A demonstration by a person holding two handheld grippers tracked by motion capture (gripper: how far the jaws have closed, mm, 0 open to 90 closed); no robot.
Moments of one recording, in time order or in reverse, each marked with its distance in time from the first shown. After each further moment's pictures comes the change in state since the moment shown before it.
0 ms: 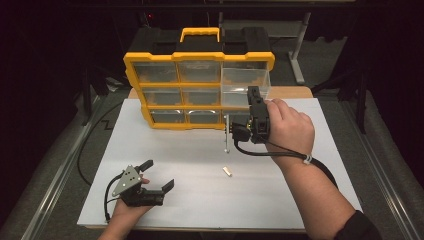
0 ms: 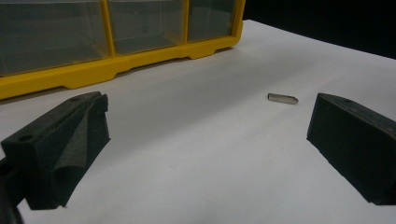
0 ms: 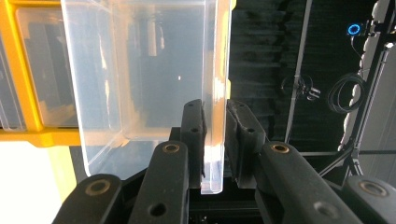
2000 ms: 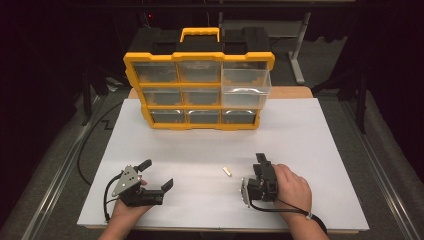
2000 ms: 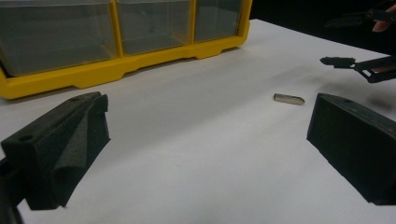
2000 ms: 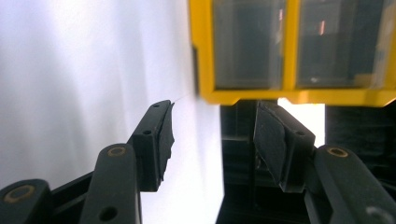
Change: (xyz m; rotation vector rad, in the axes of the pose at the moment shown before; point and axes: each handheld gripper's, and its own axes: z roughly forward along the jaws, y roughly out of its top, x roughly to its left) left arm -0.001 0.001 -0.002 0.001 0.032 -0.006; right arm 0.179 -0.053 -0.060 -0.054 0.339 0.063
